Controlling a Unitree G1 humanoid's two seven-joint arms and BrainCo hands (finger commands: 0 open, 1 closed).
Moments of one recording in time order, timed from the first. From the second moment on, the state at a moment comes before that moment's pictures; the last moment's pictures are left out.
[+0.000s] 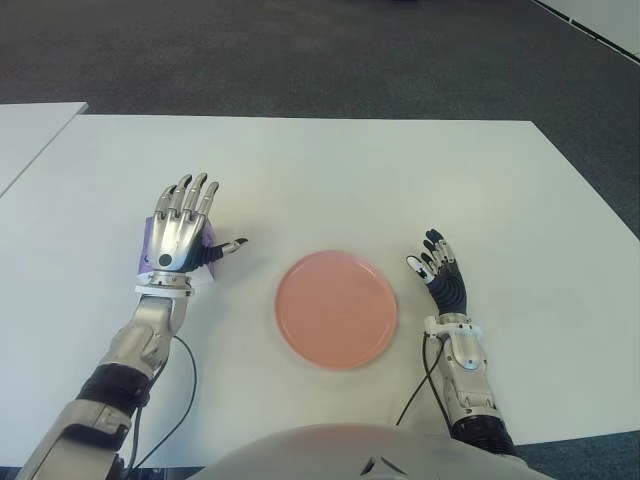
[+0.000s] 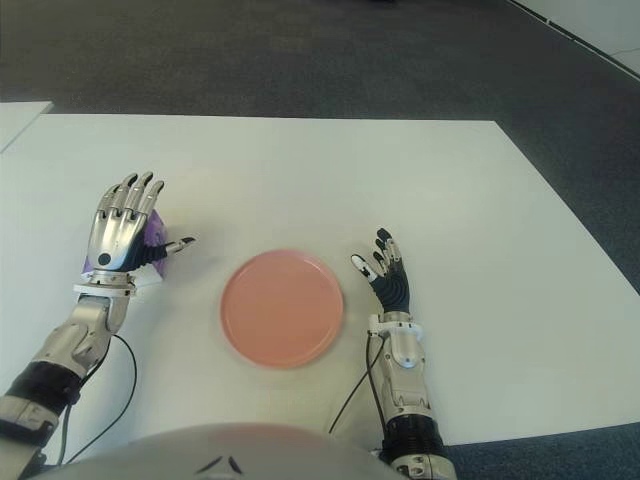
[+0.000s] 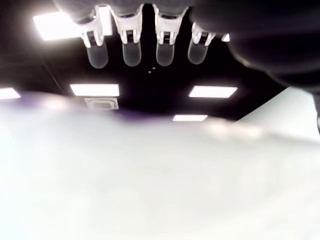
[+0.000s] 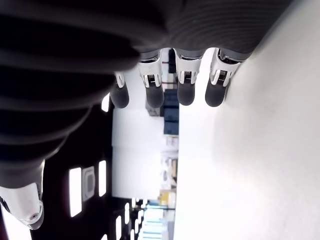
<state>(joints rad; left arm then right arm) -0.06 0.53 -0.21 0.35 1.01 -0.05 0.78 0.10 -0.06 -0.08 0.33 0.02 -0.40 -0.01</state>
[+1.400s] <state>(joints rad) 0.04 0.62 -0.18 0.20 1.00 0.06 0.47 0.06 -0.09 -0.09 0.39 0.02 -0.43 0.02</state>
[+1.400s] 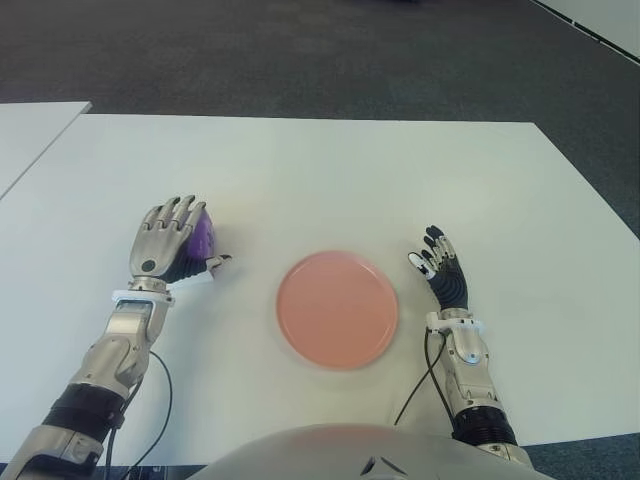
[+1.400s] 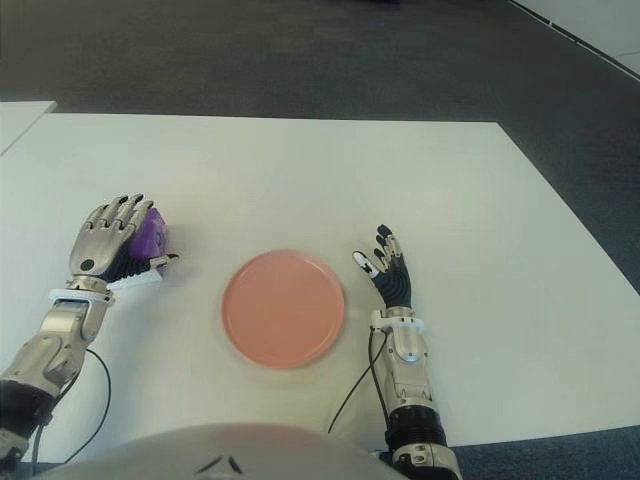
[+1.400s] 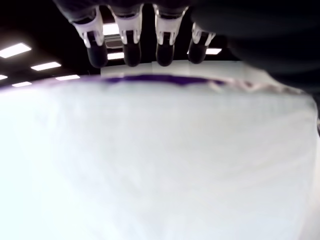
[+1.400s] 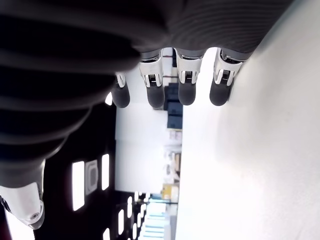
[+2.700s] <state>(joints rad) -0.18 0.58 -0.31 0.61 1.06 0.16 0.81 0.06 -0.14 -0.09 0.41 0.03 -0.45 0.07</state>
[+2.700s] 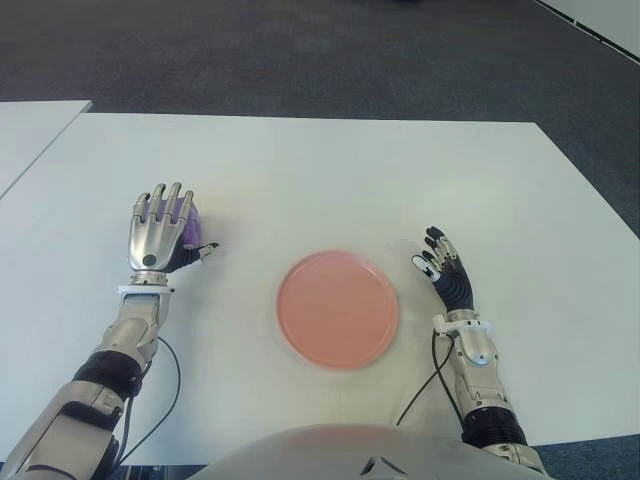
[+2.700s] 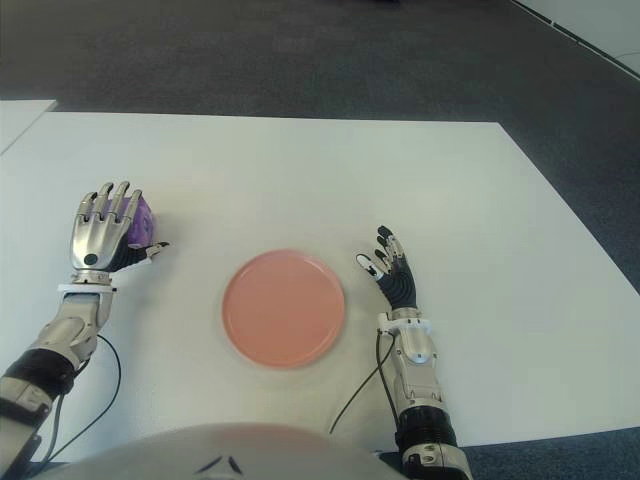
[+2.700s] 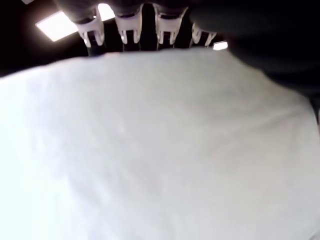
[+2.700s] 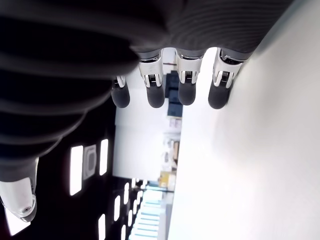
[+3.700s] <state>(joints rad) -0.18 0.56 -0.32 0.43 0.92 0.30 0.35 0.06 -0.19 -0.12 0.45 0.05 -0.50 0.13</state>
